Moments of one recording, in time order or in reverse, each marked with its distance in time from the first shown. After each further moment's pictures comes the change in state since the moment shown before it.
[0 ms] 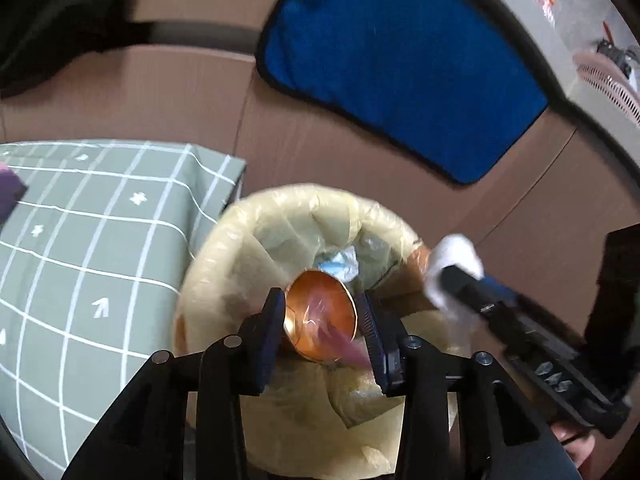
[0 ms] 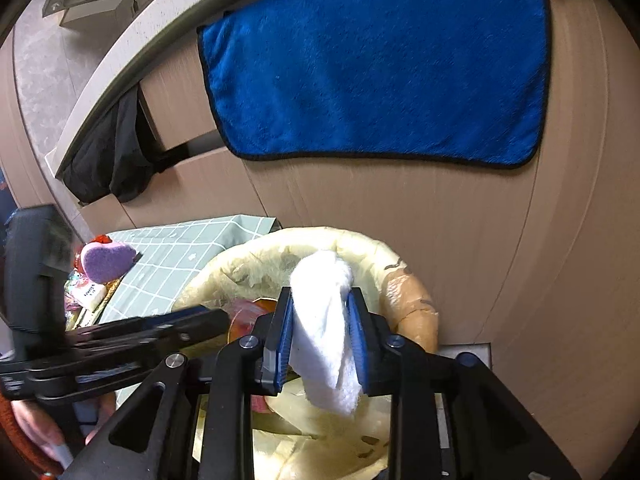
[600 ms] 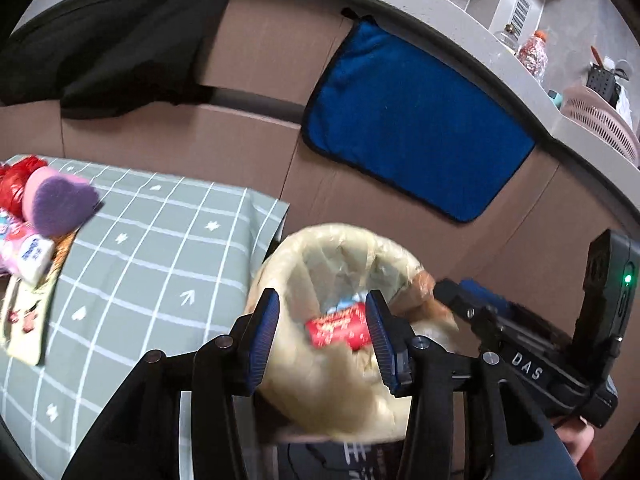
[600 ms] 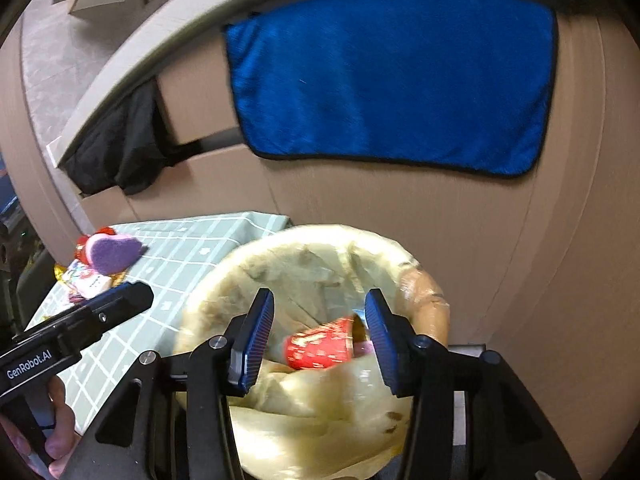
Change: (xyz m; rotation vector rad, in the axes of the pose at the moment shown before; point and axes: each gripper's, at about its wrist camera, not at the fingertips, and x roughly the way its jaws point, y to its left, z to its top) left arm -0.091 0.011 -0.016 -0.022 -0.140 0.076; right arm -0.021 0.029 -0.004 -0.045 -0.021 -0.020
